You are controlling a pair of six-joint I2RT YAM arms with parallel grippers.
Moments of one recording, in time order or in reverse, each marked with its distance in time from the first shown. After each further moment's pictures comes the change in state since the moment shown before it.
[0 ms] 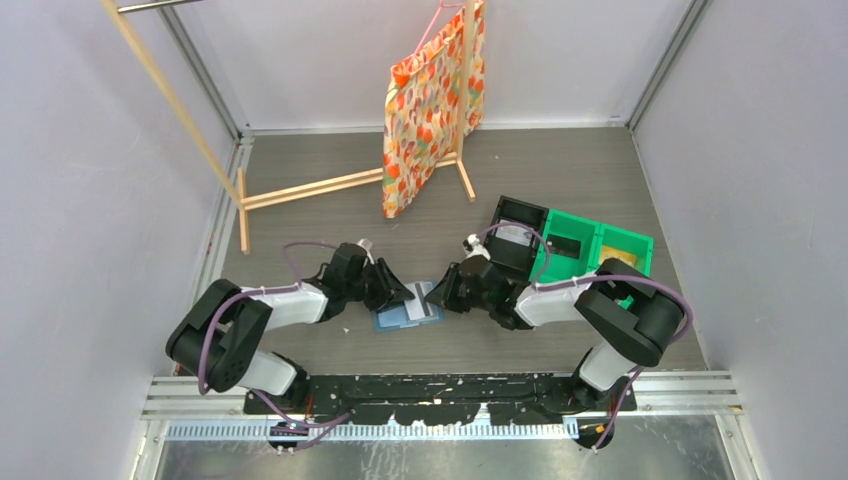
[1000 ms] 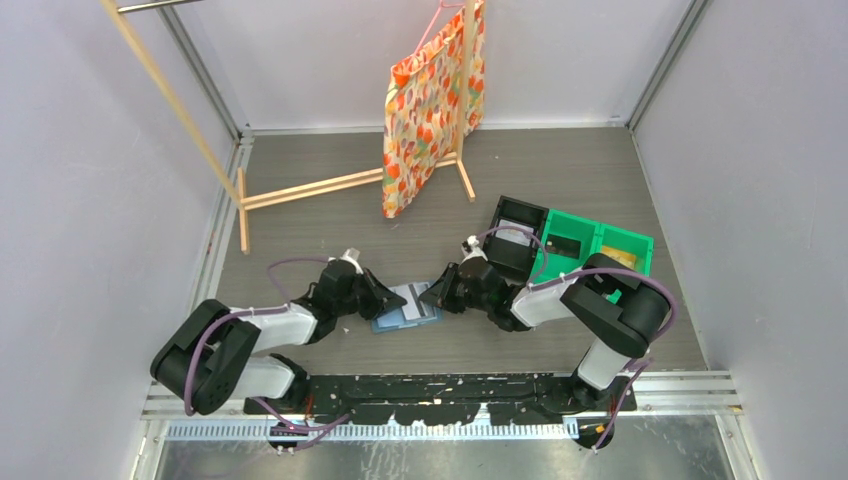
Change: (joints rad) left arm -0.007 -0.118 -0.174 0.185 -0.060 -0.104; right arm -0.003 0.080 -0.016 0.163 -0.046 0.087
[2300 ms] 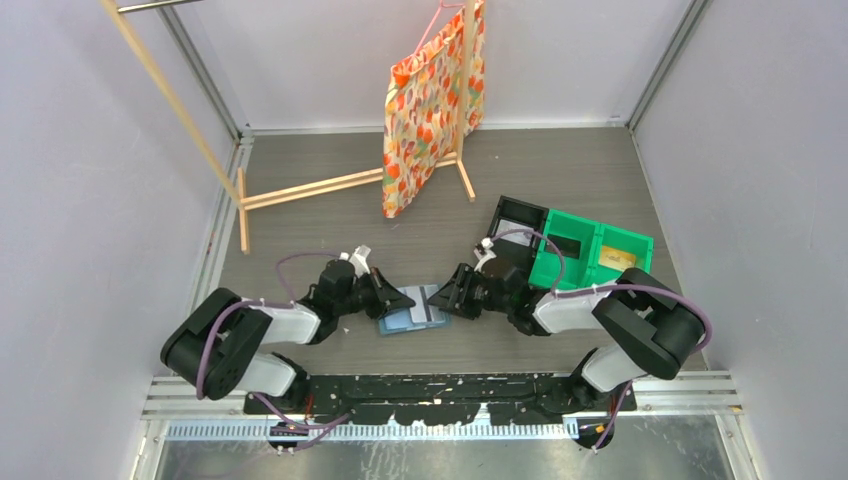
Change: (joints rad) left arm 0.003 0.068 -0.023 0.205 0.159 0.053; right arm -0.087 -0.174 -0.111 -0.041 -0.171 -0.020
